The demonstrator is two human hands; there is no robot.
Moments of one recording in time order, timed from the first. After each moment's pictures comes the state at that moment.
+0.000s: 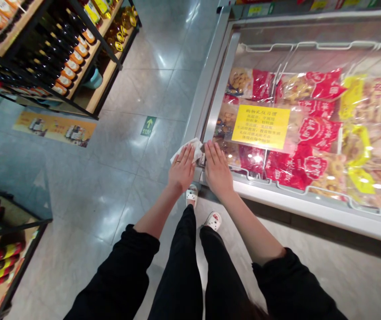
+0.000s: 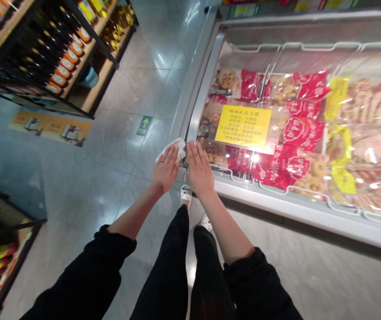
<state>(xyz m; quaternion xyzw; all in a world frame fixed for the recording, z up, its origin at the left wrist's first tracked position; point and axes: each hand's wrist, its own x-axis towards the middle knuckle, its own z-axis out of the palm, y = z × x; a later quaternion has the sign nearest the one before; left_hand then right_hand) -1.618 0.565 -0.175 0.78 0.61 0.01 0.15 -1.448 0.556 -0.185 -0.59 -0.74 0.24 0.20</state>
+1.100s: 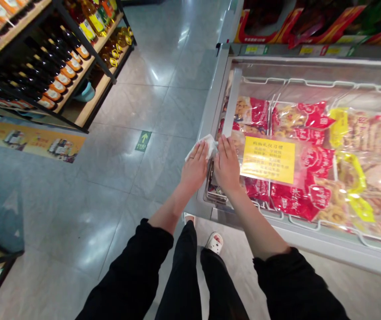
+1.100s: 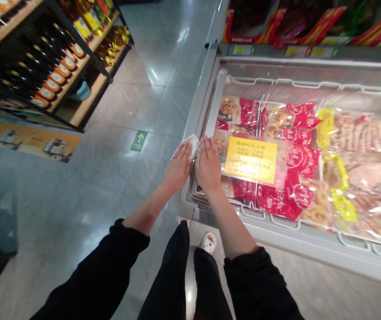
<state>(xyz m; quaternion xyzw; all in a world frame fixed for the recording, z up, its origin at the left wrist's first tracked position) -1.604 0.696 -0.182 0.81 0.54 0.13 0.19 -1.454 0.688 -0.190 -0.66 -0.68 0.17 0.26</state>
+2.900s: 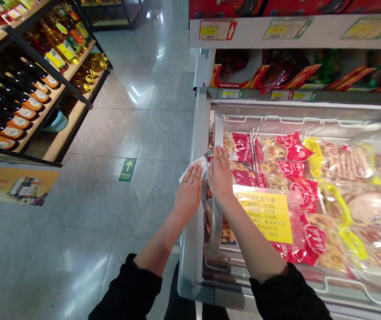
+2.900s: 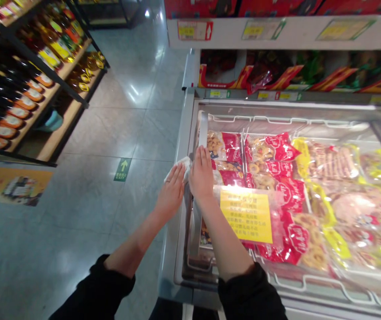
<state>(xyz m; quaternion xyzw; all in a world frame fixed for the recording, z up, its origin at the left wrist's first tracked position) -1.583 0.830 -0.195 0.83 0.50 0.13 0.22 -1.429 0.857 -0.195 -0.73 -0.62 0.16 0.26</state>
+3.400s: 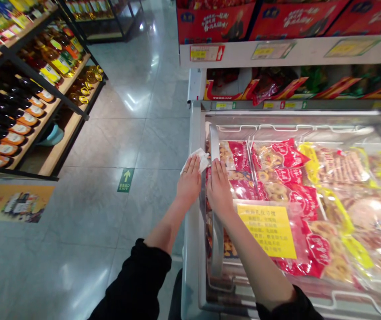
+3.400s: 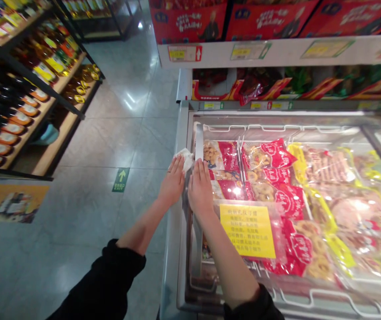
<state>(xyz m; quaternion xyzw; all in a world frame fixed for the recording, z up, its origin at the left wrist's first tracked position) -1.558 0.914 -0.202 0.82 0.50 0.15 0.23 -1.426 0.855 -0.197 -0.72 -0.61 0.18 0.28</state>
